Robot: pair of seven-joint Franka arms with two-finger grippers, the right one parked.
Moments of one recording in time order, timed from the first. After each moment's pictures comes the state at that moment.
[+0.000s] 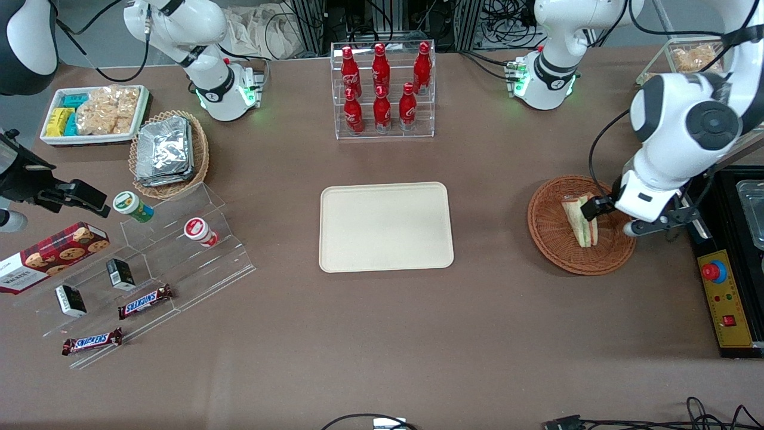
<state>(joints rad) -0.05 -0.02 -0.01 -2.23 0.10 2.20 -0.35</state>
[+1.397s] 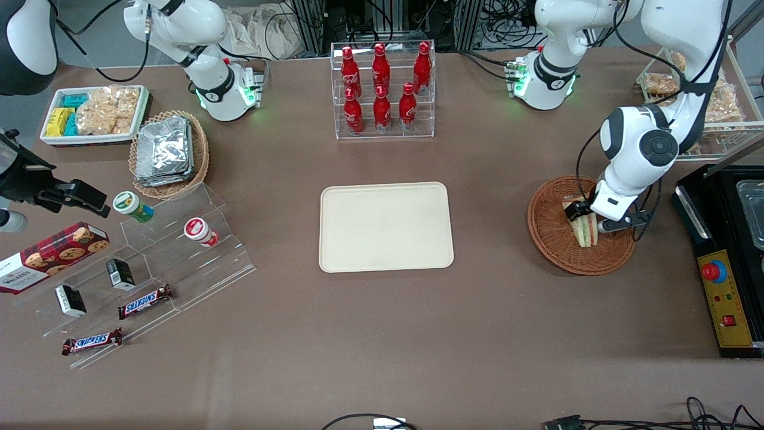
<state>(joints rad) 0.04 0.12 -0.01 -2.52 0.12 2.64 -0.27</state>
